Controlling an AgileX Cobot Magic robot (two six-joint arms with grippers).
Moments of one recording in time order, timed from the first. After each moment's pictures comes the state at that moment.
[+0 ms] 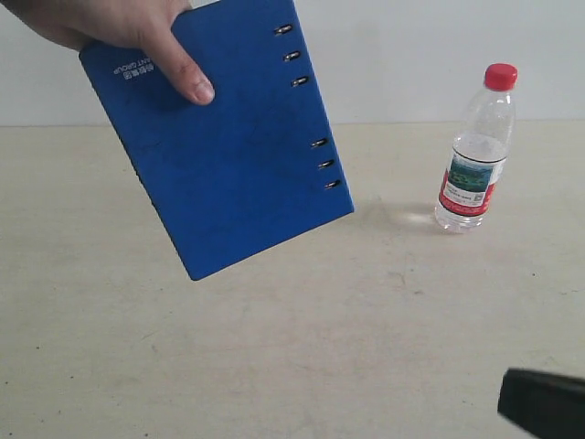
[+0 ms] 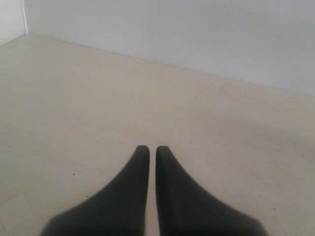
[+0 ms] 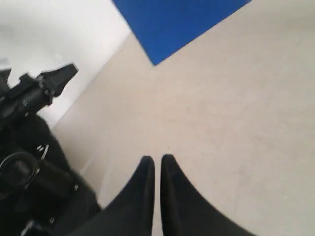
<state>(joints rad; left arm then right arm) 0.26 0.33 0.00 -1.74 -0.01 1.59 0.80 0.26 -0.17 0.67 0.30 -0.04</state>
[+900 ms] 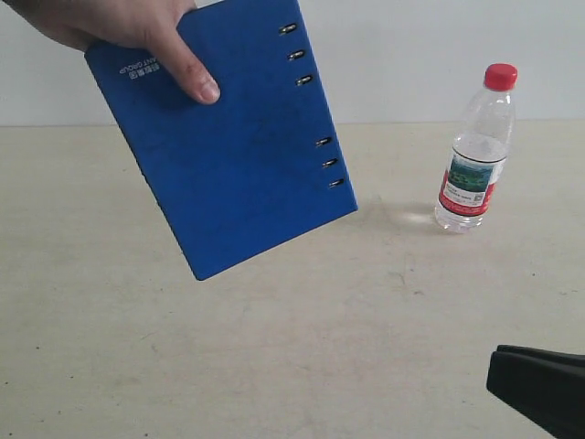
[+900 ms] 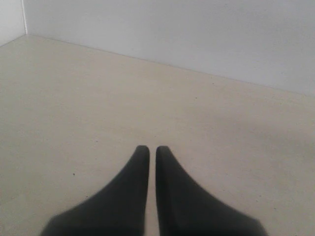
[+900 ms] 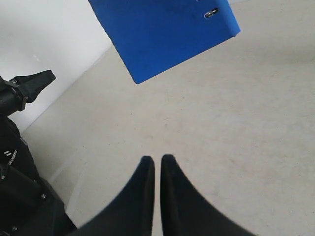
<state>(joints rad) 0.26 0.33 0.00 -1.74 -0.01 1.59 0.80 0.33 -0.17 0.68 0.22 -0.18</state>
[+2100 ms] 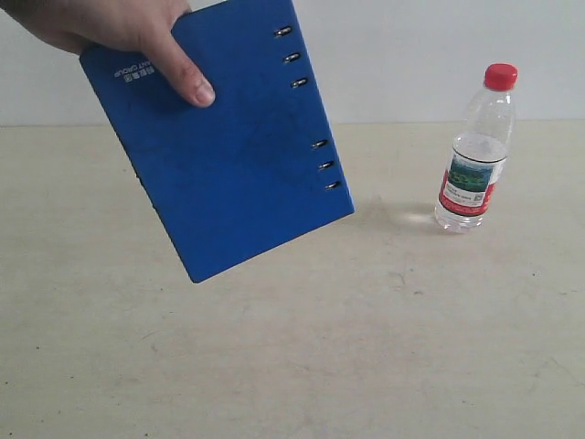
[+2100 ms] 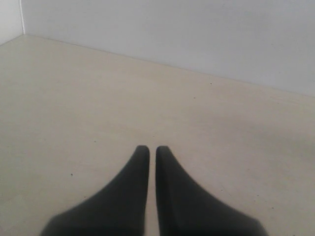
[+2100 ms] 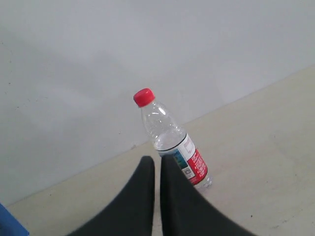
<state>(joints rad) 0.26 0.33 0.00 -1.74 0.00 1.59 -0.09 0.10 -0.17 0.68 0.24 -0.18</state>
